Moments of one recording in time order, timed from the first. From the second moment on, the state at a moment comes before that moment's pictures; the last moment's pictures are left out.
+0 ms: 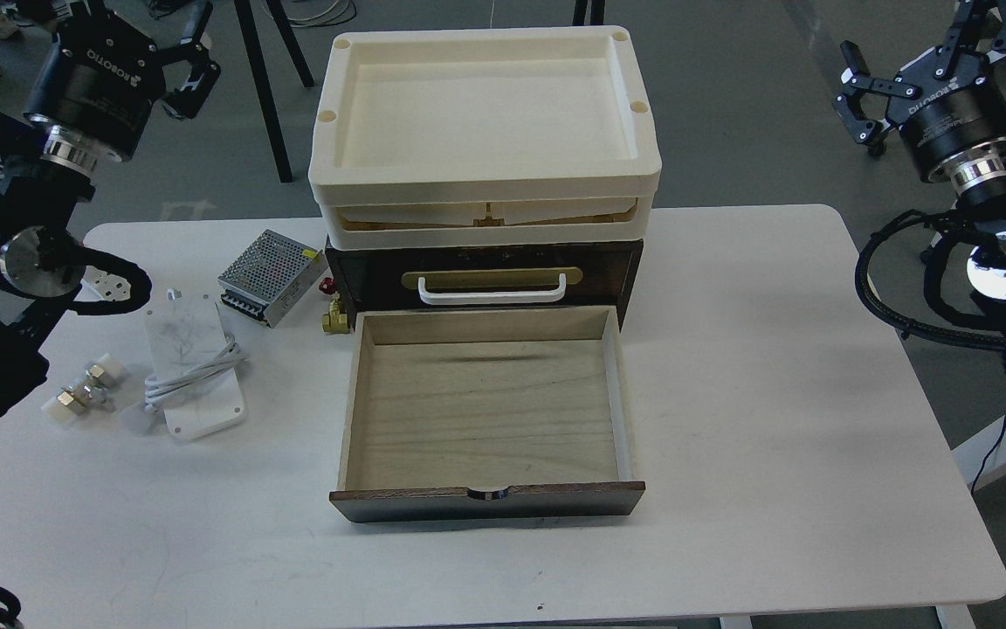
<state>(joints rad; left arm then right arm) -0.81 0.52 -0.74 -0.81 0.05 -0.49 -0.49 0.94 -0.49 0.51 0.64 0.11 0.49 0.49</state>
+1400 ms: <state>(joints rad) -0.48 0.94 -0.51 -1.10 2.15 0.15 -0.49 0.72 -0.59 0.76 0.75 0.04 0.49 0.49</state>
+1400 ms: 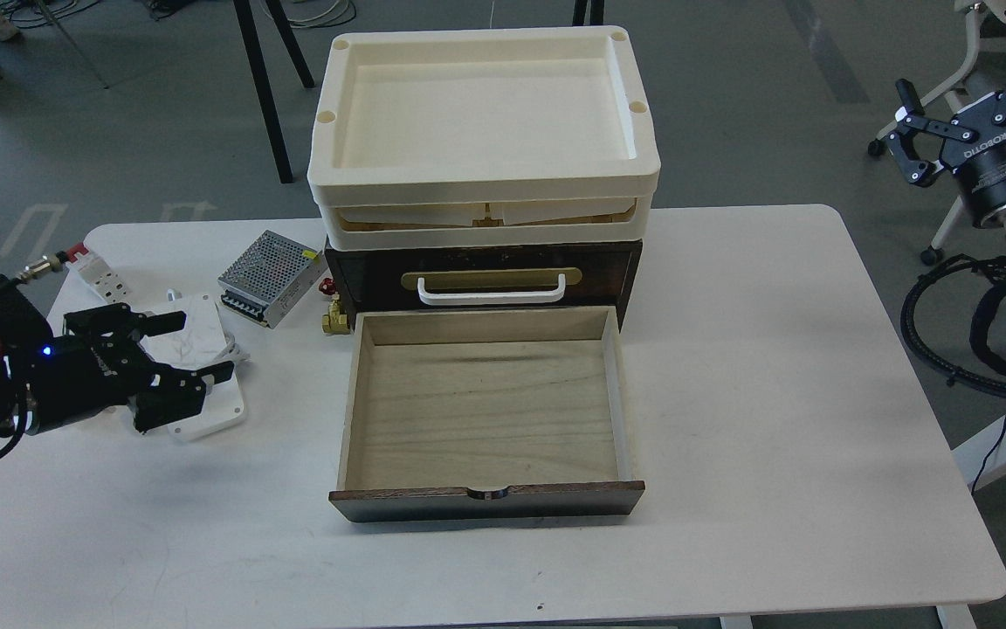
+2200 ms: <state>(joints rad) -0.61 0.66 -0.32 -0.65 2.18 0.19 -0.49 0.69 -0.60 0.78 0.75 0.04 0.49 0.49</state>
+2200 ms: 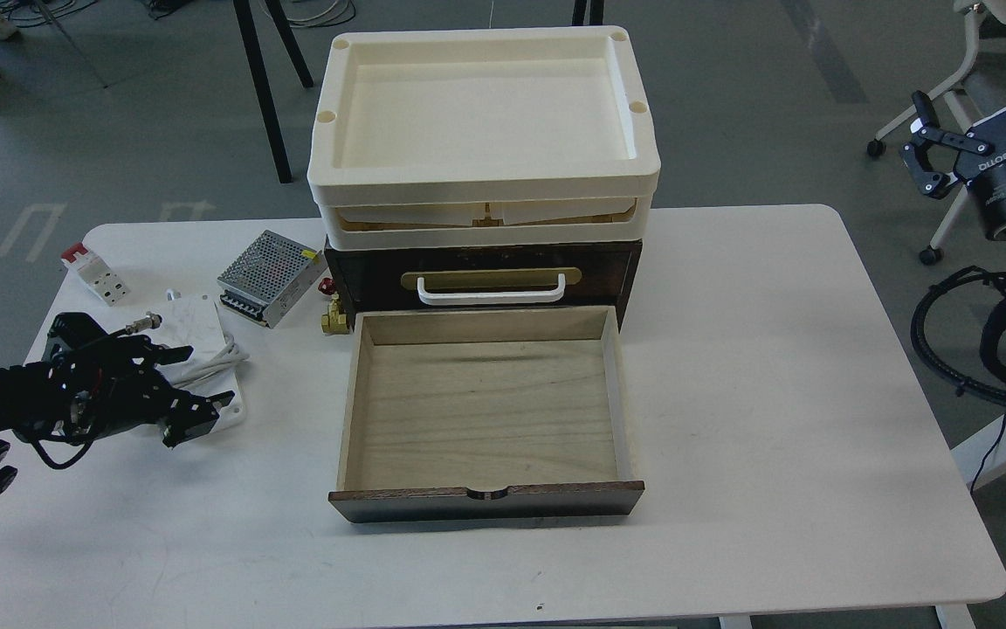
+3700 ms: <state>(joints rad) -0.64 1.35 -0.30 -1.60 1.87 0.23 -0.49 0.59 -0.62 0.89 0.74 0.04 0.48 0.49</state>
